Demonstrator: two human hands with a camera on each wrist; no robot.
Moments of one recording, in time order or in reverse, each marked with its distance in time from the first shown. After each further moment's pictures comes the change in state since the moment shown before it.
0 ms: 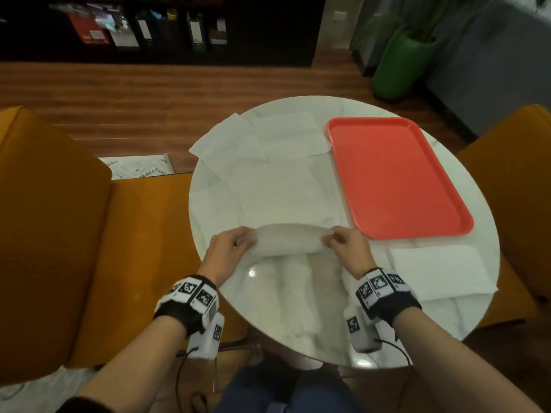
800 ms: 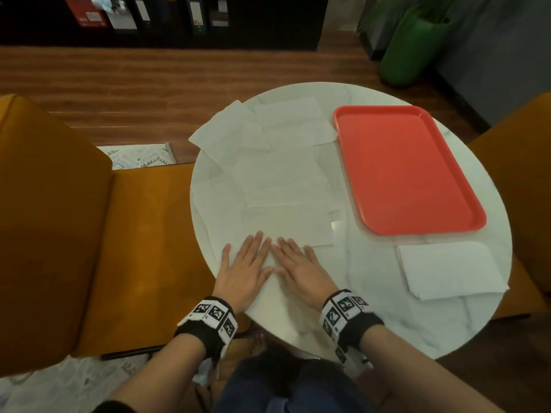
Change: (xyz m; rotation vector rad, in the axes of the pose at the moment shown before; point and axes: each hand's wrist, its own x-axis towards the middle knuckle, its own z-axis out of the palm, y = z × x) left_hand -0.019 -0.049 0.048 0.934 -0.250 0.142; right_hand -0.036 -0.013 0.078 -0.649 -0.500 -0.340
